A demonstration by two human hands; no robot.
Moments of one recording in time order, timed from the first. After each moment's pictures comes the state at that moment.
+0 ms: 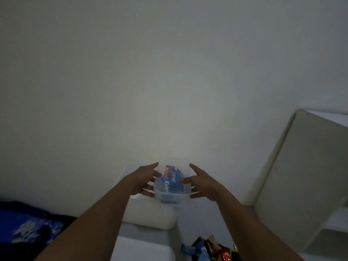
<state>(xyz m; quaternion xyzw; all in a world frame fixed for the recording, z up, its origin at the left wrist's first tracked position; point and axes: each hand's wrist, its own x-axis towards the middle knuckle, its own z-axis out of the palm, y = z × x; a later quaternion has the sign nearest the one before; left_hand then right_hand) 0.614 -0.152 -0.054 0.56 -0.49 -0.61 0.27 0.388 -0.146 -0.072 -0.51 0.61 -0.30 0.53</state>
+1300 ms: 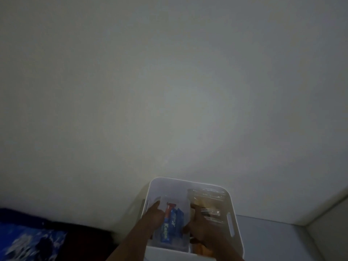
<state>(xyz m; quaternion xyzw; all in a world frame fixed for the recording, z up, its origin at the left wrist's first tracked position) 0.709 -0.327 -0.212 0.64 -0.47 -0.57 0.22 0.542 -0.302 -0.241 -0.39 0.71 -0.21 0.55</state>
